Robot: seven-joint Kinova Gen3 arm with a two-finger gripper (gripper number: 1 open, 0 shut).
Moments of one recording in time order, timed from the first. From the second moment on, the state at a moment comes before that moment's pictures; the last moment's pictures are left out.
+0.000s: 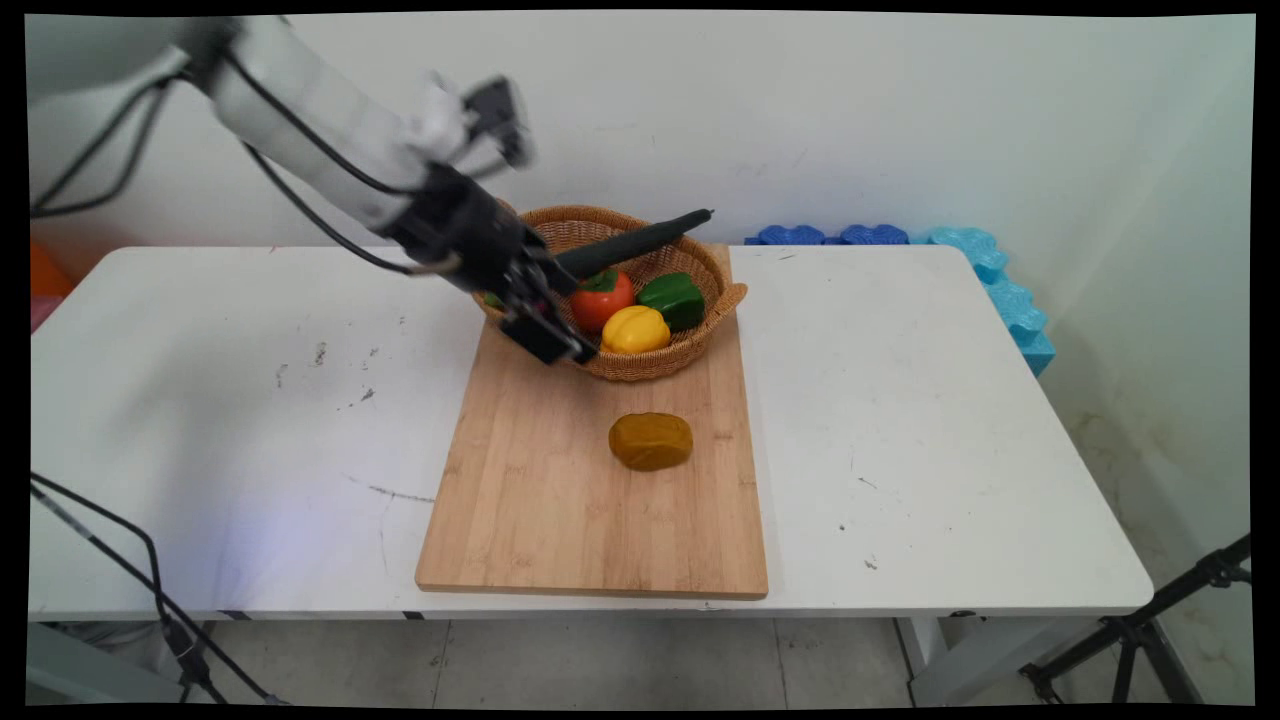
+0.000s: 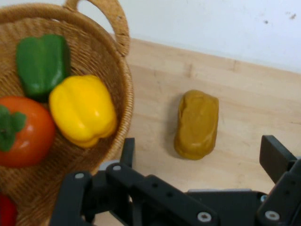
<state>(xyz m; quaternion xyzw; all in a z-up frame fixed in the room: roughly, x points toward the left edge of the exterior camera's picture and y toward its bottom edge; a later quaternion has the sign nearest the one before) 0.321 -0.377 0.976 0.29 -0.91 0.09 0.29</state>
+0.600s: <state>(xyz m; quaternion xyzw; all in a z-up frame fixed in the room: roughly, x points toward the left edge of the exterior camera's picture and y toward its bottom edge) 0.263 -0.404 0.910 0.29 -0.92 0.07 0.24</state>
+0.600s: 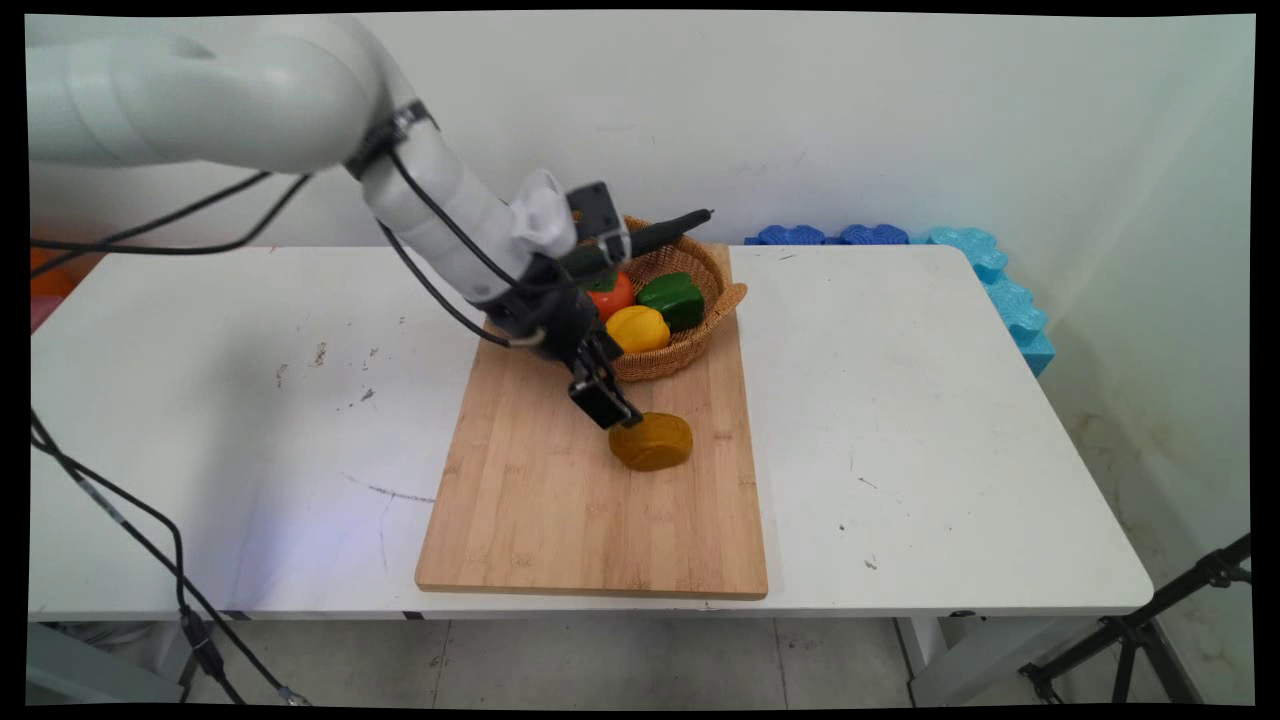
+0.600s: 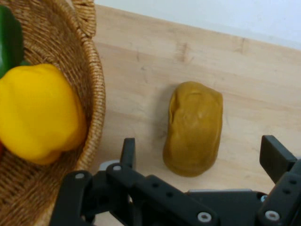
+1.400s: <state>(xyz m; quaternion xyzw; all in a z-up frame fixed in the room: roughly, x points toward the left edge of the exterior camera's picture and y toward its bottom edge) 0.224 -0.423 0.856 0.27 -0.94 0.06 0.21</state>
